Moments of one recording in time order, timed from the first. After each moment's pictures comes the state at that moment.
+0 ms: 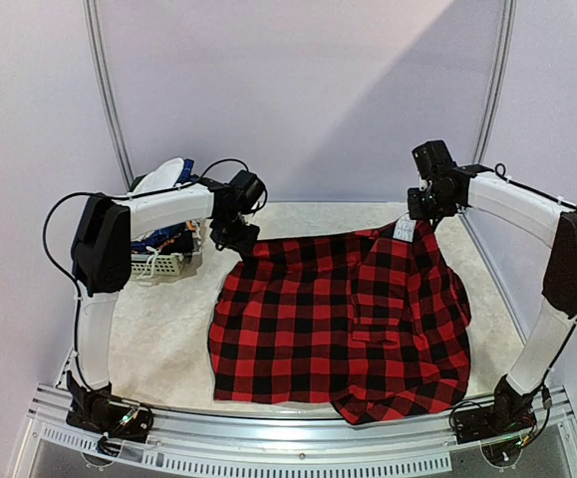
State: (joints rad) left arm -0.58 2.19 1.83 -0.80 -0.31 -0.20; right arm 0.38 1.74 1.51 -0.60 0.41 0.29
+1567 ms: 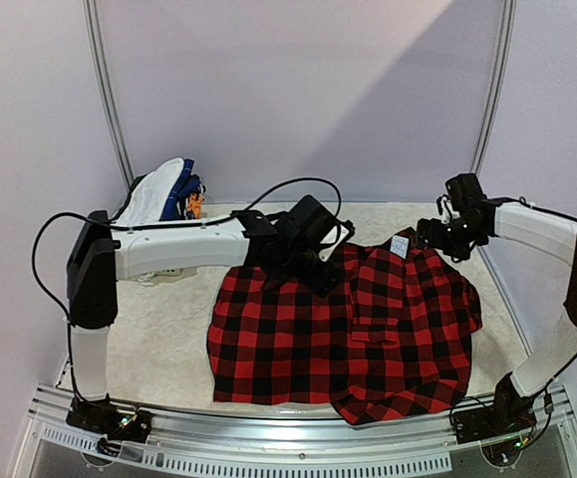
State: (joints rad) left arm -1.02 2.05 1.71 -0.53 -0.19 -0.07; right arm 0.22 1.58 1.16 -0.52 0.00 0.40
